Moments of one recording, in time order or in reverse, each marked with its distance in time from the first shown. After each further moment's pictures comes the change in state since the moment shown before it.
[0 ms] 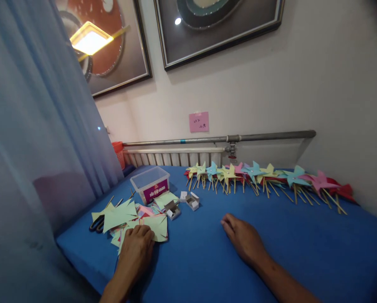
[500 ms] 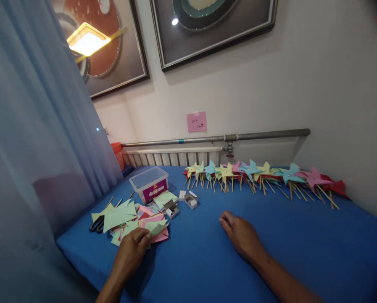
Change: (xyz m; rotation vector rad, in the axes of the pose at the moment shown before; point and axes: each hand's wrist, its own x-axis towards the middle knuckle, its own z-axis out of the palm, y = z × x) left_hand 0.001 -0.013 0.001 -0.683 0.002 -0.282; right_hand -0.001 -0.001 -0.001 0.009 0.009 0.001
